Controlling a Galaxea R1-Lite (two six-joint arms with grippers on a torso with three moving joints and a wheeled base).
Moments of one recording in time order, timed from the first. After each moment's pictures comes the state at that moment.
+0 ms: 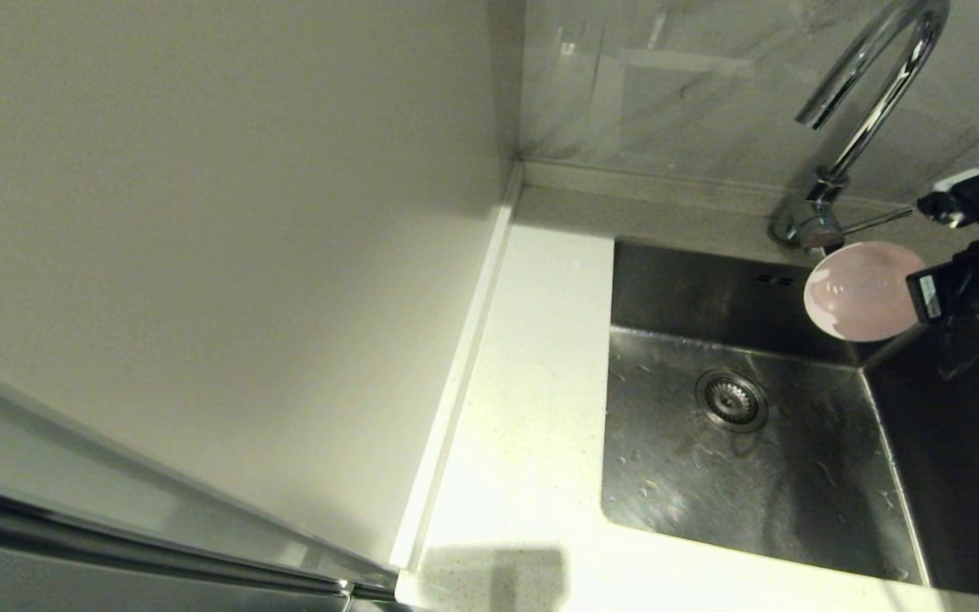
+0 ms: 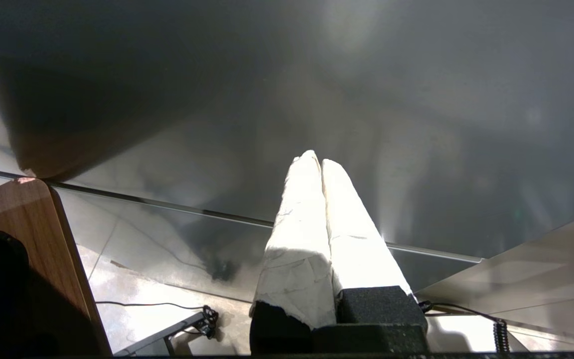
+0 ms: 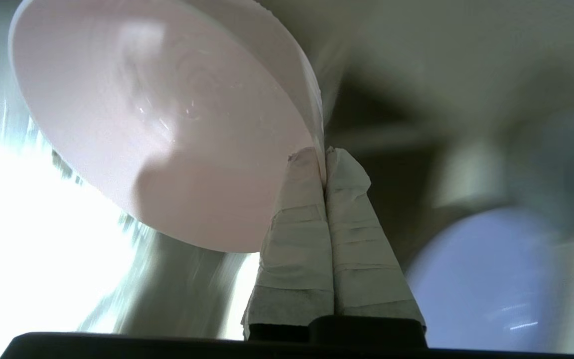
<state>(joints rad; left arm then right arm) 0.00 0.00 0.00 -0.01 0.00 0.00 -0.22 1.70 -1.23 -0.15 -0.11 -0.43</state>
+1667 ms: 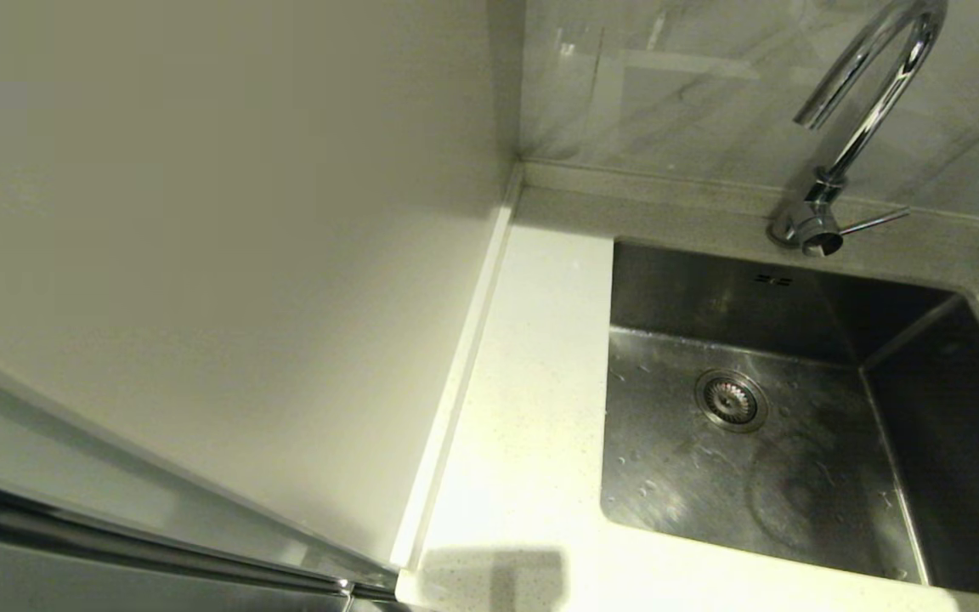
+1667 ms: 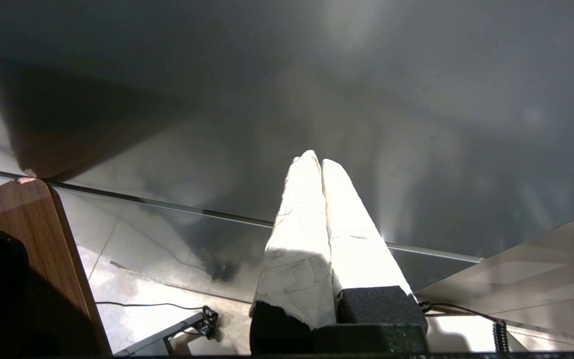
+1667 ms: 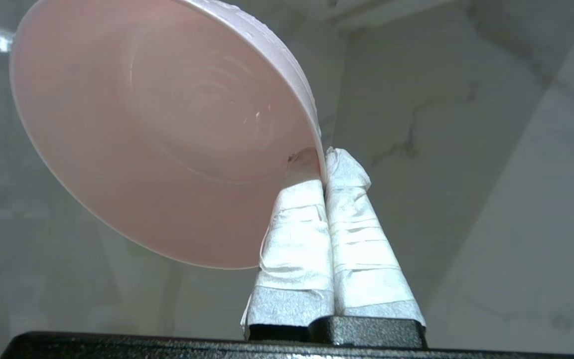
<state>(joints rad) 0.00 0.00 0.00 -0.01 0.00 0.00 -0.29 1.20 -0.78 -1.52 -0.43 -0.37</state>
